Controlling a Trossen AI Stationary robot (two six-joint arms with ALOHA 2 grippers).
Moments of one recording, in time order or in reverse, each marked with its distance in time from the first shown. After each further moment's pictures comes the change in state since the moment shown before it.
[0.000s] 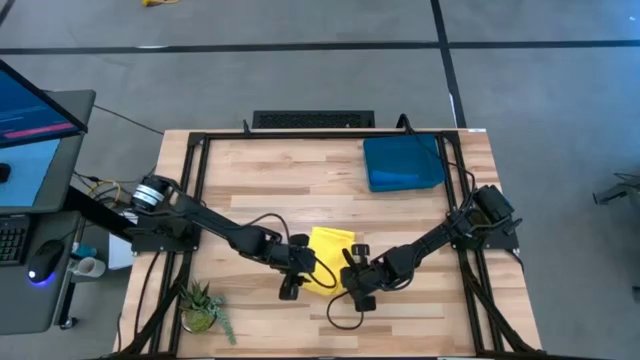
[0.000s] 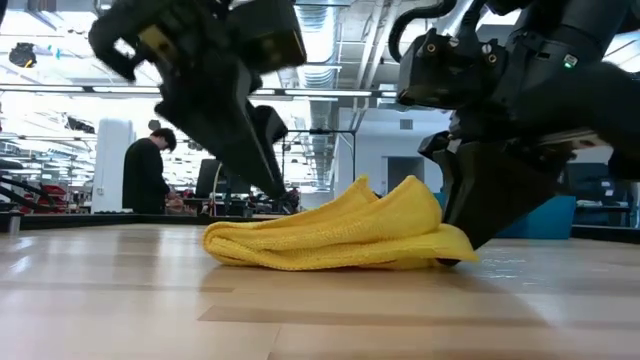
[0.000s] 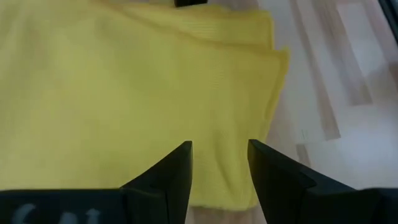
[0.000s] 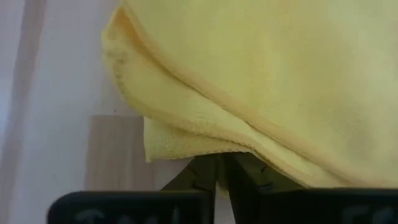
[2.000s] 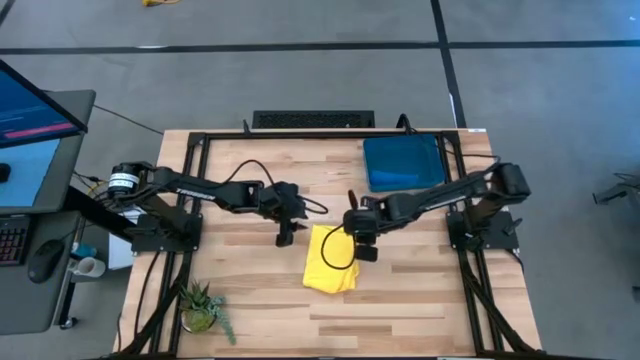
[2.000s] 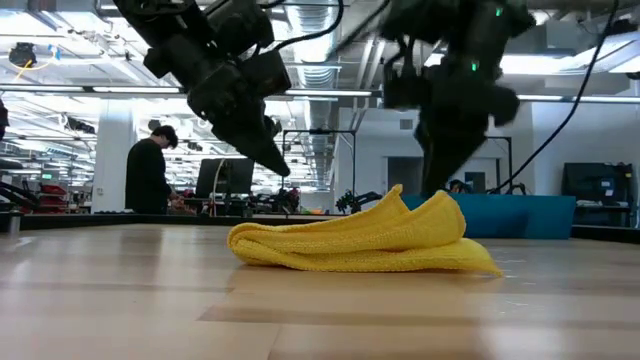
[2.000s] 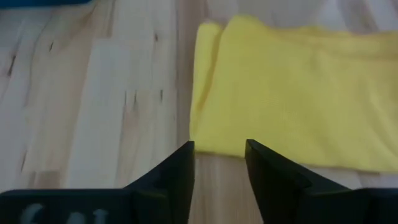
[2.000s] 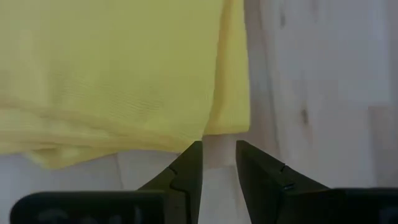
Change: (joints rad) left arm 0.396 -0.223 -0.193 0.074 0.111 0.278; right arm -0.362 -0.225 0.001 -0.329 -0.132 -0.149
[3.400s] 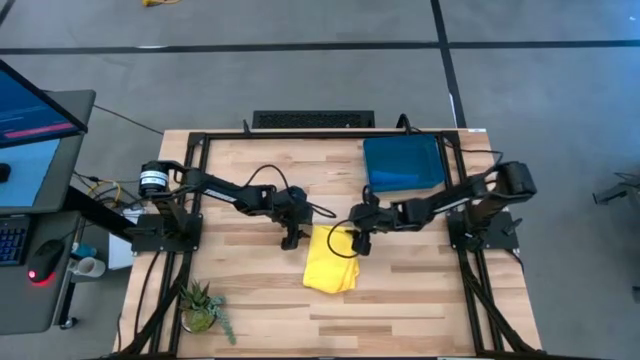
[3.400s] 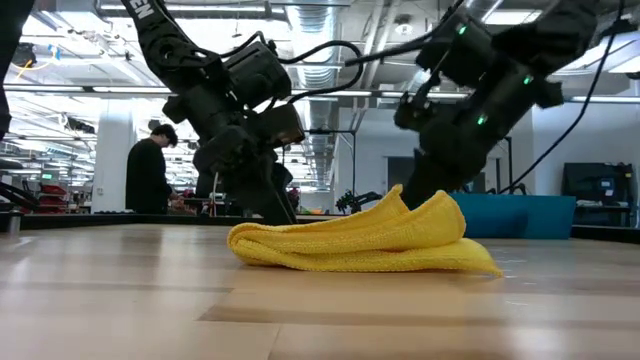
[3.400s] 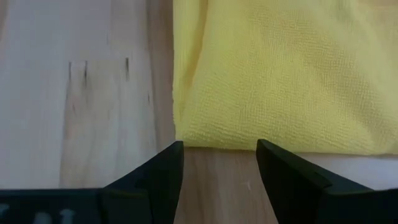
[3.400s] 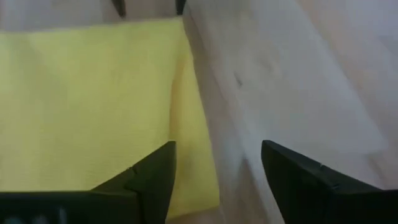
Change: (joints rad) left arm 0.041 0.232 0.000 0.153 0.118 0.070; right arm -0.049 -0.054 -0.404 0.749 0.108 0.046
